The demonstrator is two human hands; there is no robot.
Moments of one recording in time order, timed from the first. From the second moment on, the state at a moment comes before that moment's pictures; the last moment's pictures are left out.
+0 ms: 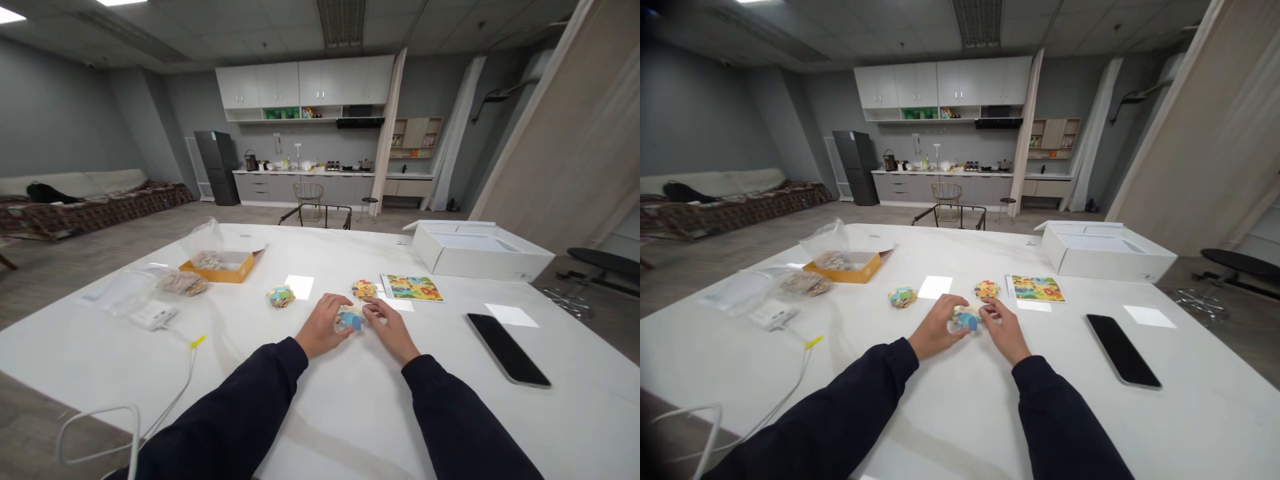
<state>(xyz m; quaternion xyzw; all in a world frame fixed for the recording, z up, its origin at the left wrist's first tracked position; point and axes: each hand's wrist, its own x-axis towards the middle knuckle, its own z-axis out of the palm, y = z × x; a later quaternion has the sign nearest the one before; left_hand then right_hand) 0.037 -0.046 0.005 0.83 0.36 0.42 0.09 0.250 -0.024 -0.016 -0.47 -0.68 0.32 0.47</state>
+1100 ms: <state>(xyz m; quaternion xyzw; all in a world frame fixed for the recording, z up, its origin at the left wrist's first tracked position) 0.048 -0.027 -0.018 0.83 0.46 0.29 0.10 0.278 0.007 -0.040 -0.58 -0.71 0.15 0.37</state>
